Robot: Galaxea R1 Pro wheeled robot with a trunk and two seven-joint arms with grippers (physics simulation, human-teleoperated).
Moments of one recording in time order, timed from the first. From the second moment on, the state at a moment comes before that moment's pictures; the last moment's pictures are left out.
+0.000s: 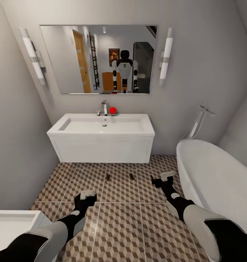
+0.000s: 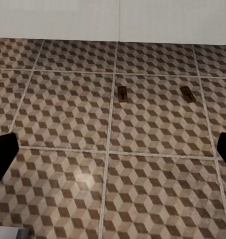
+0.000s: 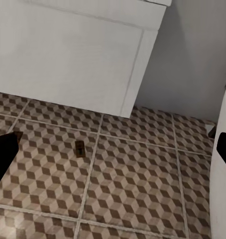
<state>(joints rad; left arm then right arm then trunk) -0.82 -0.06 -0.14 0.02 0.14 -0.41 0.11 -0.93 0.00 0.05 -0.03 0.16 -0.47 -0.05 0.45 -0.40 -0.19</state>
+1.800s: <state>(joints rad) -0.82 -0.06 -0.14 0.03 0.14 -0.41 0.11 -0.93 0.00 0.05 -0.03 0.16 -0.47 -0.05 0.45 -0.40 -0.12</state>
